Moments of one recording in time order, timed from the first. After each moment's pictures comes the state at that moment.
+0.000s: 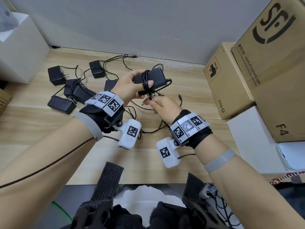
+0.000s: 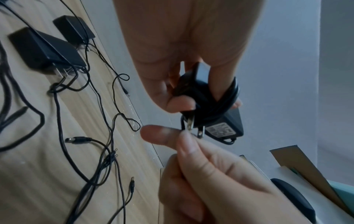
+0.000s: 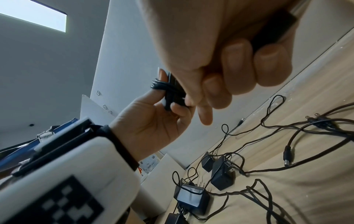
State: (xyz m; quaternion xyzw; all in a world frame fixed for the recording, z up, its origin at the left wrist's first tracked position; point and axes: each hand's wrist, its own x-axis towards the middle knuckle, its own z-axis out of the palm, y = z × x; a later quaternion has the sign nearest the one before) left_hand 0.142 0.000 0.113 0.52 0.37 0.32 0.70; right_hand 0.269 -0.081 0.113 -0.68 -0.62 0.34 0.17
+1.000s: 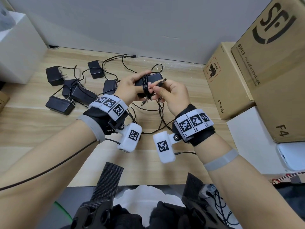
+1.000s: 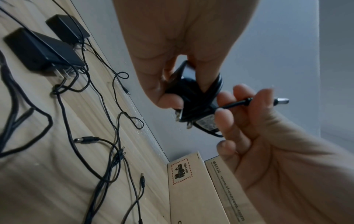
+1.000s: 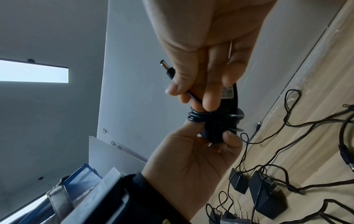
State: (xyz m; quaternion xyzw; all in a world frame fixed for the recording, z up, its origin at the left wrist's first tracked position) left_hand 0.147 -0.001 0.108 0.54 0.39 0.31 0.67; right_hand 0.272 -0.074 0.127 -0.62 -0.48 0.37 0.49
